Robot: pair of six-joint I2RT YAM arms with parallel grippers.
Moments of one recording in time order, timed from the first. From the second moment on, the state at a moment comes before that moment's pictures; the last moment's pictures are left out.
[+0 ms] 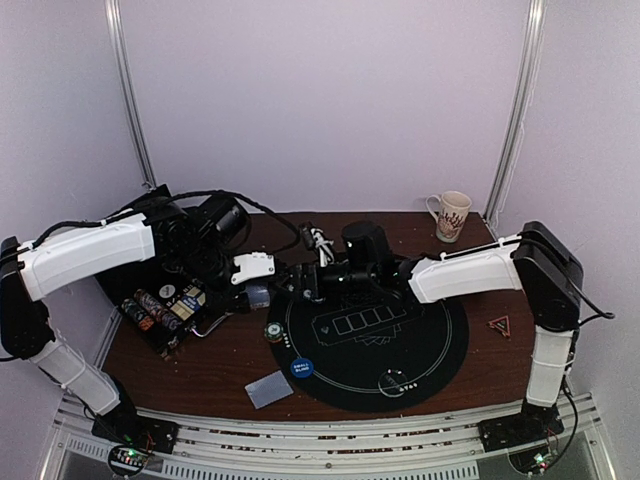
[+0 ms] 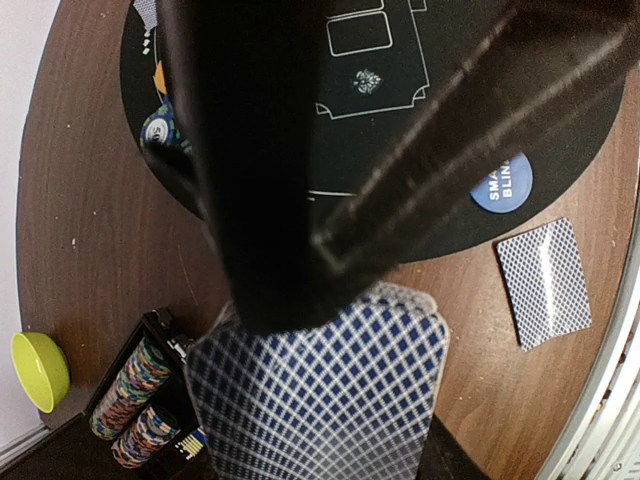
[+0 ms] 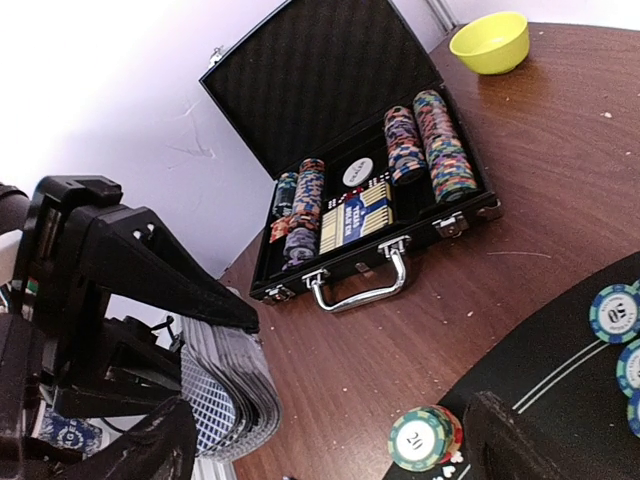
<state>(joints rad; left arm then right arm) -0.78 1.50 1.31 -0.98 0.01 0.62 0.90 1.92 1.23 0.38 -0.39 0.57</state>
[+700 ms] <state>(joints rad) -0.78 1.50 1.32 -0.96 0.01 0.63 0.92 2.09 1.37 0.48 -0.47 0.66</state>
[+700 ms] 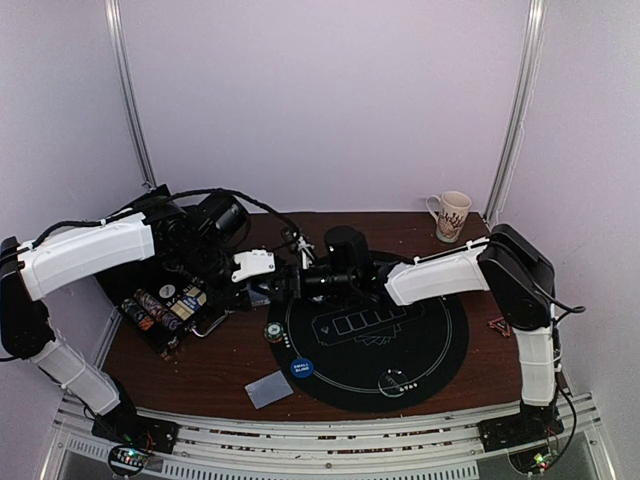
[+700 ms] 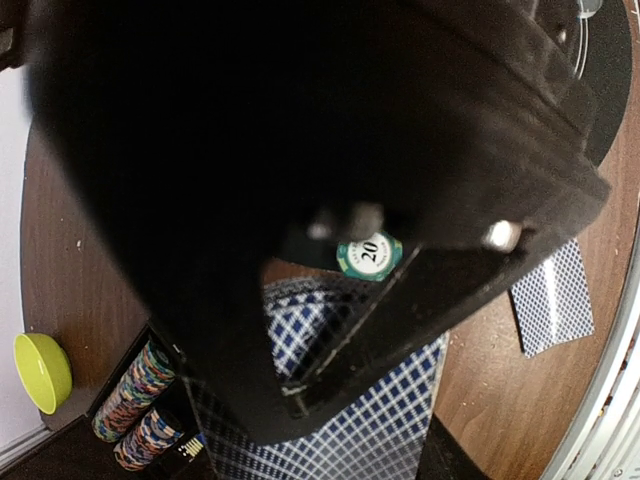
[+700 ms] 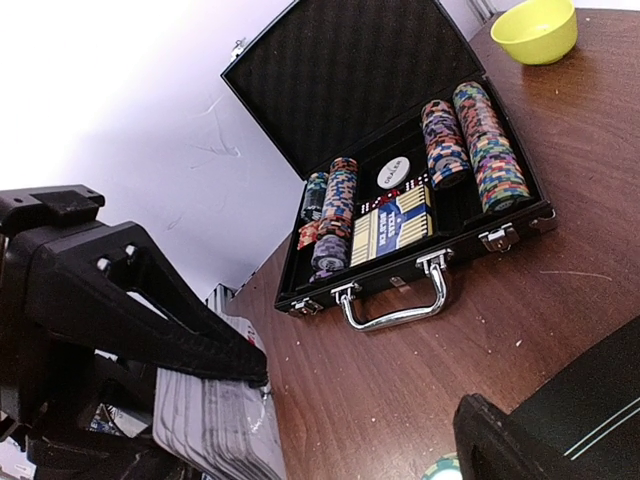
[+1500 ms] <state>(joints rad) -0.78 1.50 1.31 -0.94 0.00 0.63 0.93 1.98 1.37 0.26 -0.41 0.51</state>
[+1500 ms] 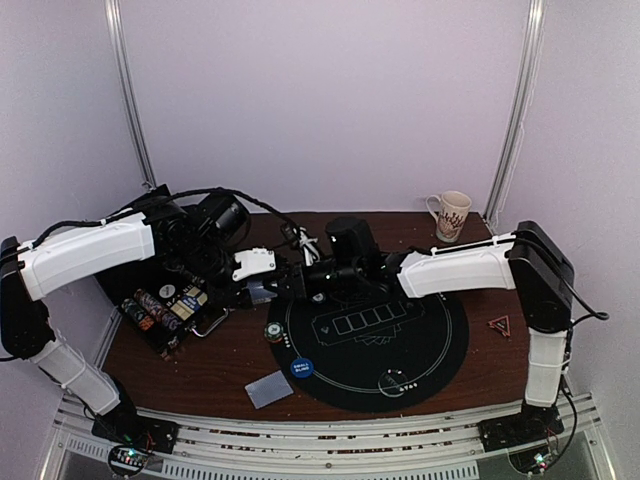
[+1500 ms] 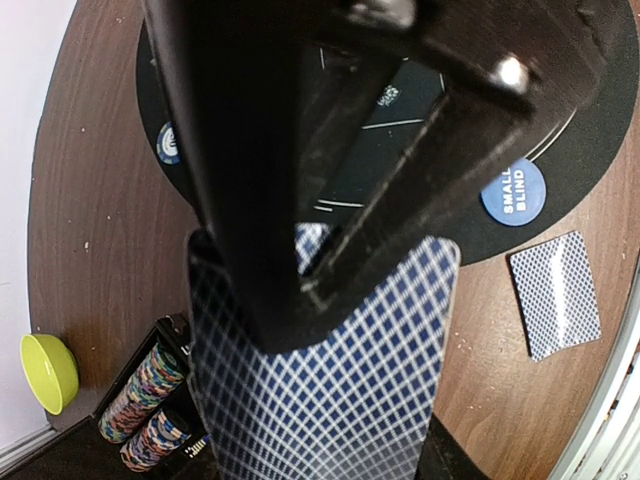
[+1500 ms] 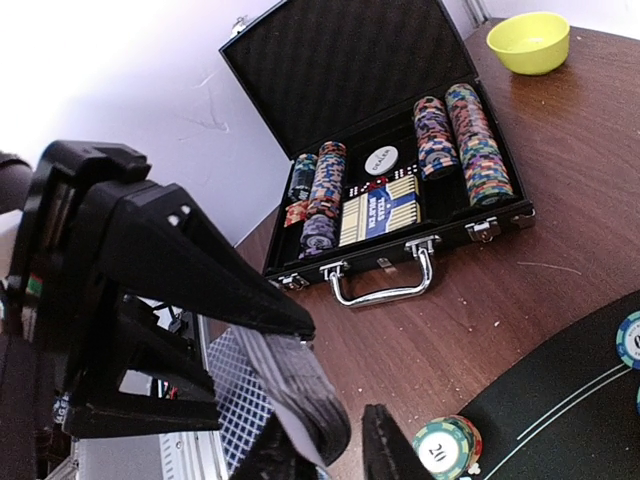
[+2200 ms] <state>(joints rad) -0.78 1.50 1.30 -0.94 0.00 0.63 0.92 1.82 1.34 0.03 -0.35 0.39</state>
